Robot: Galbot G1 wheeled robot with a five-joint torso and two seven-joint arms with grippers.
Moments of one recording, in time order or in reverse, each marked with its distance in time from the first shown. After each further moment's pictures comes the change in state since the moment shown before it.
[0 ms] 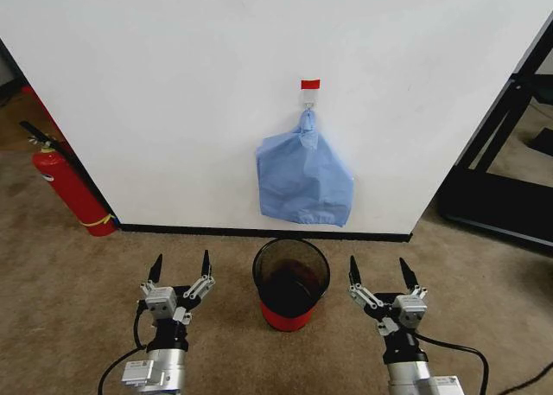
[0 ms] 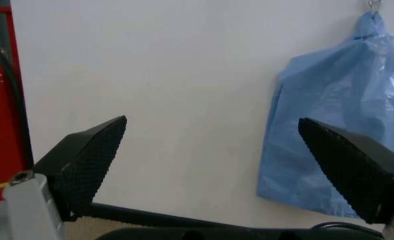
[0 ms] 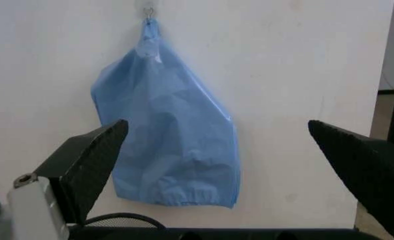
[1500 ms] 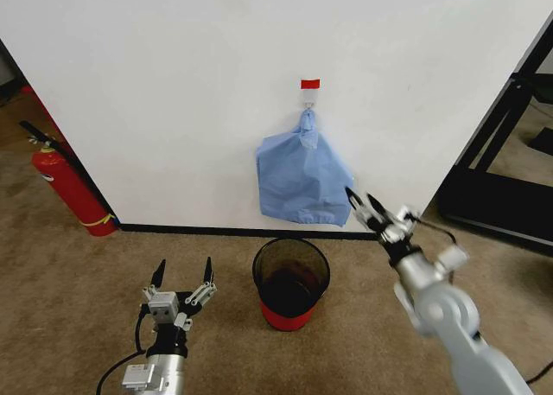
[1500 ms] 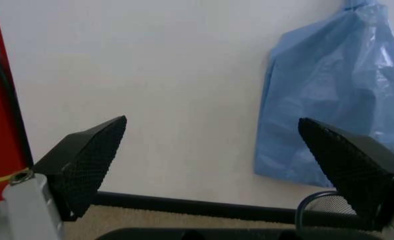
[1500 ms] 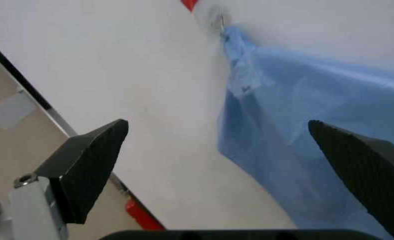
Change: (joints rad) left arm 0.035 0.031 0.015 0.008 0.039 0.013 -0.002; right arm 0.798 -0.326 -0.108 -0.416 1.173 -0.396 -0.362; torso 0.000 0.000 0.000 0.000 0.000
